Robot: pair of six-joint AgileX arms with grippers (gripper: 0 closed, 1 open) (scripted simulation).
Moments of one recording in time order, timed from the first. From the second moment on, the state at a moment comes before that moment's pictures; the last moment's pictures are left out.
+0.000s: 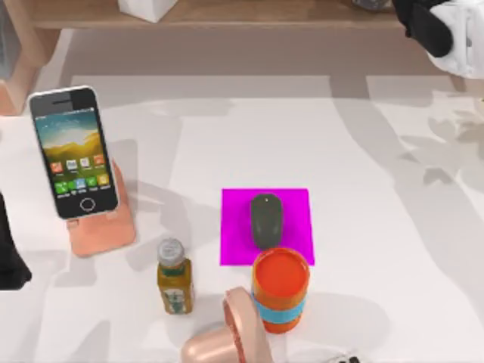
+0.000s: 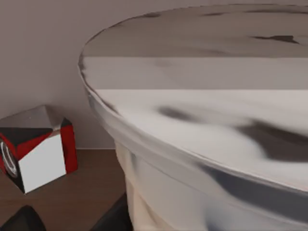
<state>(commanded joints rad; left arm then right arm) 0.00 0.00 0.00 0.00 0.00 0.00 0.34 2.05 1.53 0.42 0.38 0.04</state>
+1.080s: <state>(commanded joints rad) 0.00 0.00 0.00 0.00 0.00 0.00 0.34 2.05 1.53 0.42 0.38 0.04</state>
